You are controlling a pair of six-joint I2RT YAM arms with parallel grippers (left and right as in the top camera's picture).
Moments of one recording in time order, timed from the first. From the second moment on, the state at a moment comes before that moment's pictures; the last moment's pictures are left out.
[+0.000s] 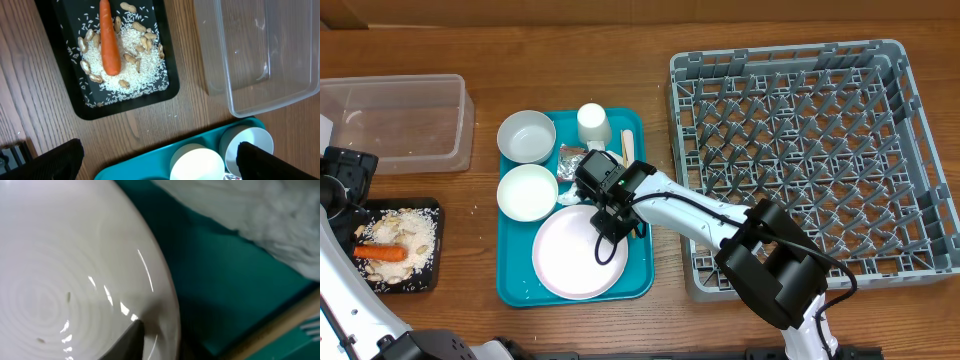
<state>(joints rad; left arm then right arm) 0.69 1.51 1.63 -1.34 0.01 -0.73 0.86 2.10 1.48 -0.78 -0.13 0.07</state>
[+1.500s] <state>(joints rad) 0.69 1.51 1.63 -1.34 0.01 -0.73 0.32 1.82 1.90 -1.22 0.10 0.13</state>
